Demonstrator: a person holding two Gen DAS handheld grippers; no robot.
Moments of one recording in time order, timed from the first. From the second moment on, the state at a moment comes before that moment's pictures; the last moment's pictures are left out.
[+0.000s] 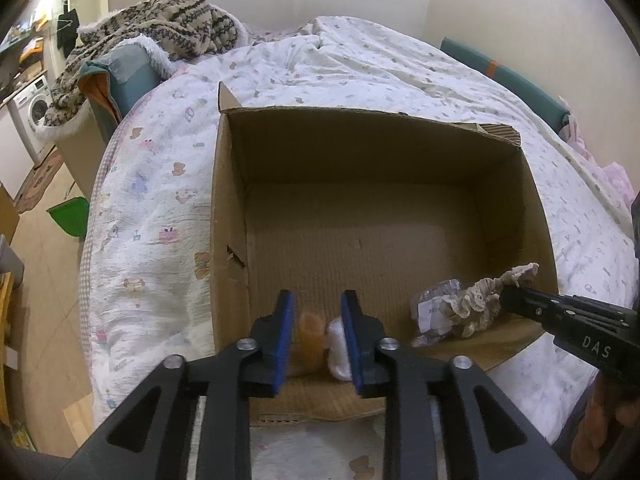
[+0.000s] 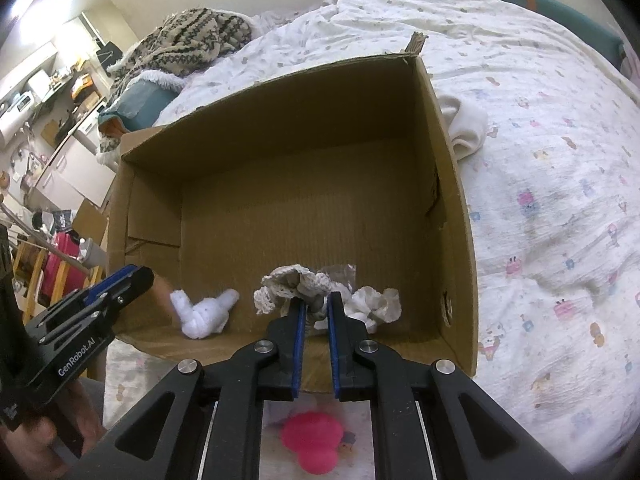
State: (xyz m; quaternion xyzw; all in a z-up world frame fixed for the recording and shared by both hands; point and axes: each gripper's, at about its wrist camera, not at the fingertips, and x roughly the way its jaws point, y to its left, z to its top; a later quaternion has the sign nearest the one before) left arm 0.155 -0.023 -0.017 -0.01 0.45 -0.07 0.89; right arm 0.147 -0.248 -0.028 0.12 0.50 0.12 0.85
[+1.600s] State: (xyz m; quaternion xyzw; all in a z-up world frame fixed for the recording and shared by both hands) left arm 0.094 -0.014 -0.015 -0.13 0.52 -0.05 0.84; right arm 0.083 -0.308 -0.027 0.24 0.53 0.05 0.81
